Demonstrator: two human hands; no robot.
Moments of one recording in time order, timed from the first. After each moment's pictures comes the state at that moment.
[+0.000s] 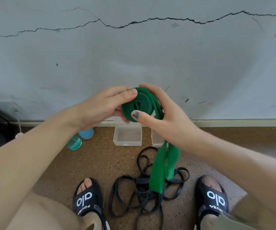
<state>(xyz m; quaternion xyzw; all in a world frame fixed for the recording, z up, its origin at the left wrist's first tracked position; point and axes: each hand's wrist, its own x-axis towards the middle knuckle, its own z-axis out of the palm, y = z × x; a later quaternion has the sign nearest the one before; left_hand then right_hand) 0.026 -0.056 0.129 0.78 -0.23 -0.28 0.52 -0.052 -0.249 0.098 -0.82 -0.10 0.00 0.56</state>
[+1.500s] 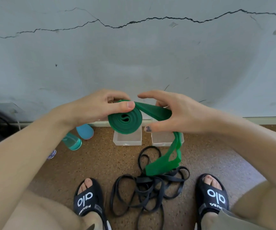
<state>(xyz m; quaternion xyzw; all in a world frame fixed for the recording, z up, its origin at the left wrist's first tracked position) 0.030 -0.040 0.136 0.84 -0.27 -0.25 0.39 -0.038 -0.280 0.128 -0.90 -0.17 0.11 0.38</state>
